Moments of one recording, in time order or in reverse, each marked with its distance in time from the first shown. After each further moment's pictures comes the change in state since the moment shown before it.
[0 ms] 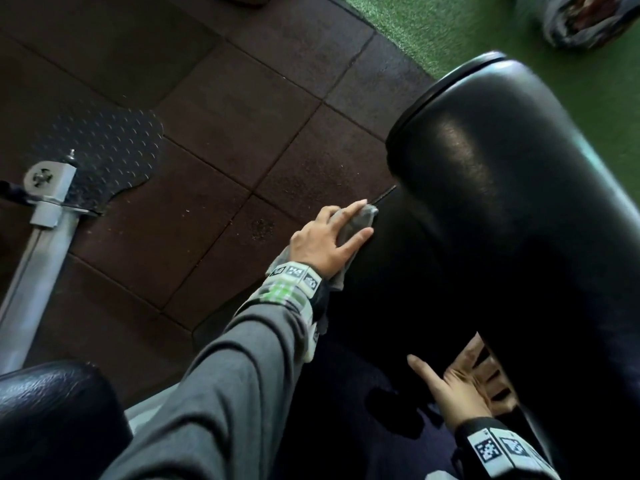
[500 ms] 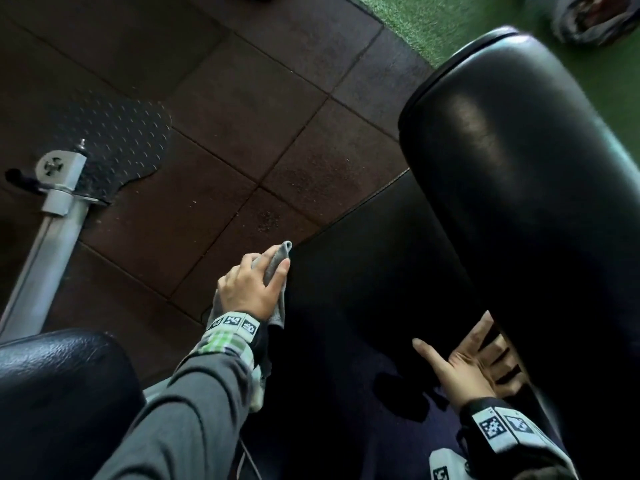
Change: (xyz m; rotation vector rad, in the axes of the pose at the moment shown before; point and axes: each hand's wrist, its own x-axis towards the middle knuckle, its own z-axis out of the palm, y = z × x) left_hand -0.094 -0.105 0.011 0.110 0.260 -0.313; right_hand 0.014 0.021 0.007 -0.140 0.105 0.178
